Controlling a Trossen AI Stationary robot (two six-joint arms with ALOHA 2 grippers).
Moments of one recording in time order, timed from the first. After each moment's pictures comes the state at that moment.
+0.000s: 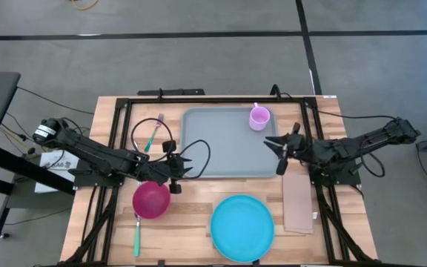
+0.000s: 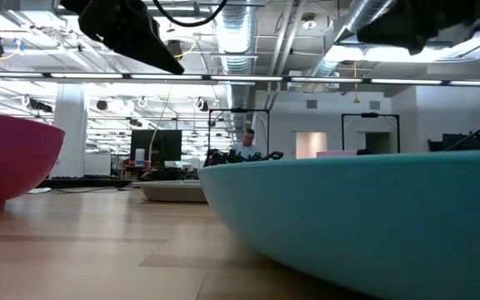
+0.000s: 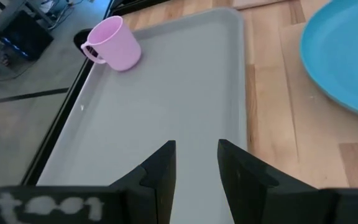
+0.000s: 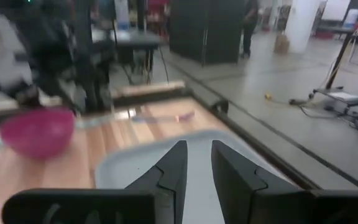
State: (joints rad) left arm -0.31 1.25 0.80 -0.21 -0.59 0.00; right arm 0.31 0.68 0.47 0.07 0.70 0.04
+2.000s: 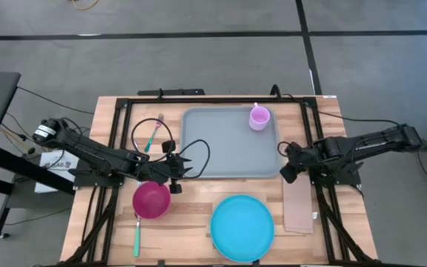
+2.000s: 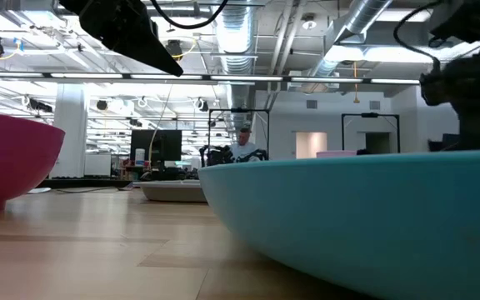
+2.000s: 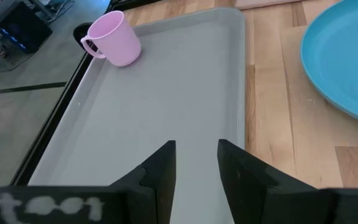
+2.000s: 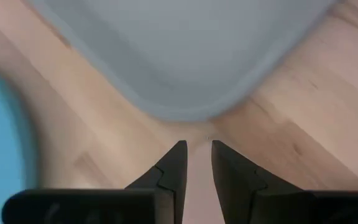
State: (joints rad) left arm -0.31 1.25 0.80 -0.22 -0.59 -0.05; right arm 0.12 0.76 0.47 -0.90 0.05 0.94
